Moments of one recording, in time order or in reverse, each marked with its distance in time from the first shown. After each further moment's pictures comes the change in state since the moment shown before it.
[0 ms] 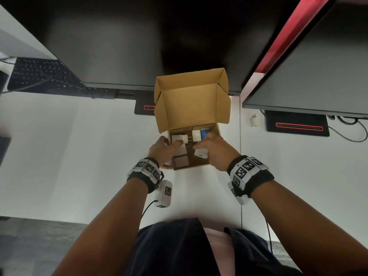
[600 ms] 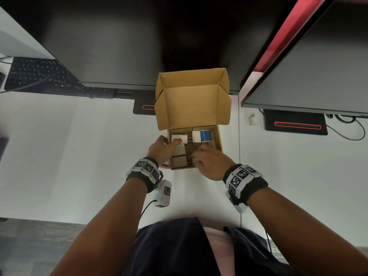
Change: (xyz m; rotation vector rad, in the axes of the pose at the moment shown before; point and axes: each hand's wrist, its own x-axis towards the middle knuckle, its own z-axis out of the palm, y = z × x) left_hand -0.002 0.000 0.000 -0.008 0.004 0.028; right_hand -0.007 -0.001 0.030 0.022 -0.041 -0.089
